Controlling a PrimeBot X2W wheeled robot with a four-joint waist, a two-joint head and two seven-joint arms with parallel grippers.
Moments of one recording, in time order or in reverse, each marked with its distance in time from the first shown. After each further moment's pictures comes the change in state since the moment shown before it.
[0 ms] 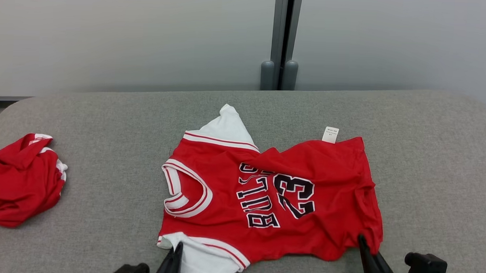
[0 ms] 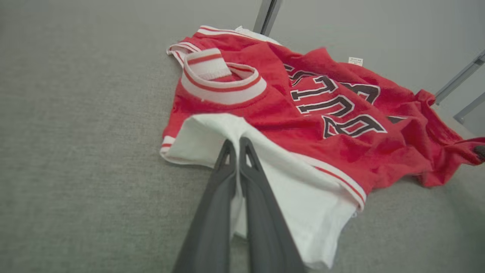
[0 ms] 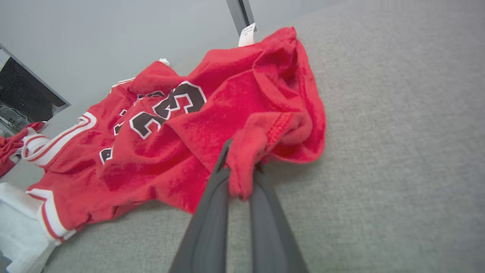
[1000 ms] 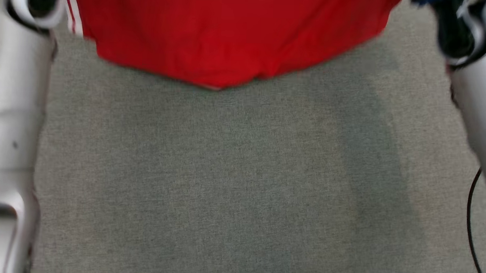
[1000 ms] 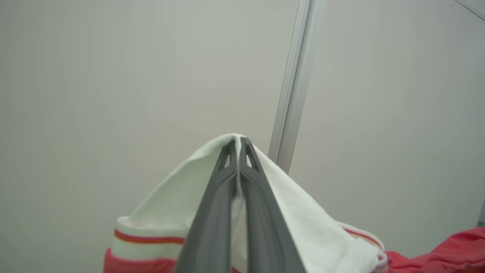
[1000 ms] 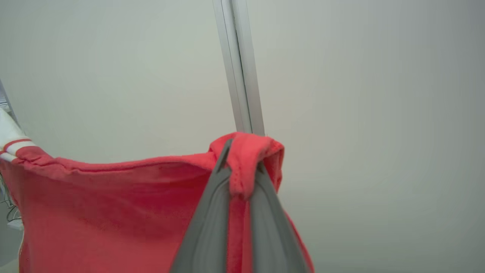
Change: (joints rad) left arm -1.253 0.189 0.058 0.082 -0.173 -0.005 0.021; right arm -1.168 -0.179 0.209 0.129 0.210 0.000 0.000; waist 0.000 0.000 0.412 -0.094
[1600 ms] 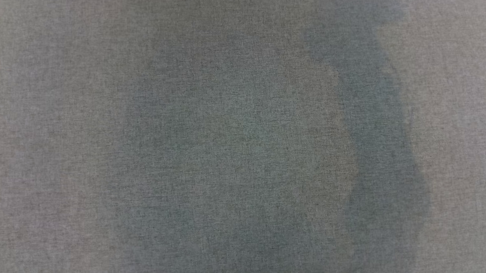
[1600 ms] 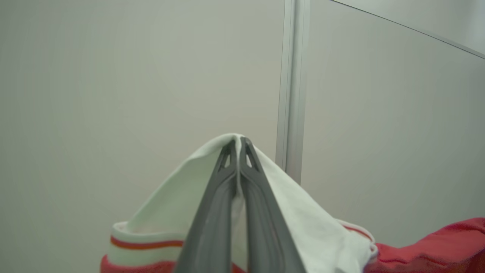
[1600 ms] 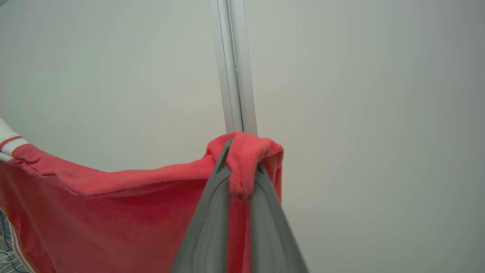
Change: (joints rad) left arm -0.457 0.003 -0.128 0.212 -0.037 0.000 -0.017; right arm -0.404 -0.057 0.074 0.174 0.087 0.000 0.000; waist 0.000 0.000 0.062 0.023
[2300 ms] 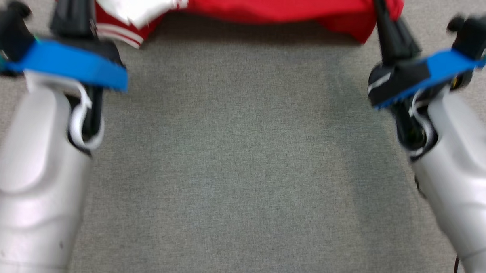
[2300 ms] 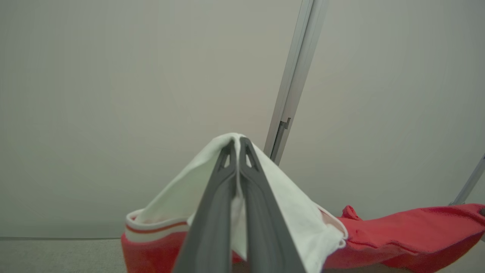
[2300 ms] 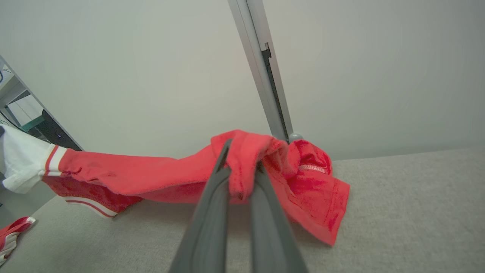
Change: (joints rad) left arm 0.832 0.006 0.121 -0.328 0.073 0.000 -0.003; right arm 0.661 0.040 0.040 -0.181 0.063 0.000 0.000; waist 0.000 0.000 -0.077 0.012
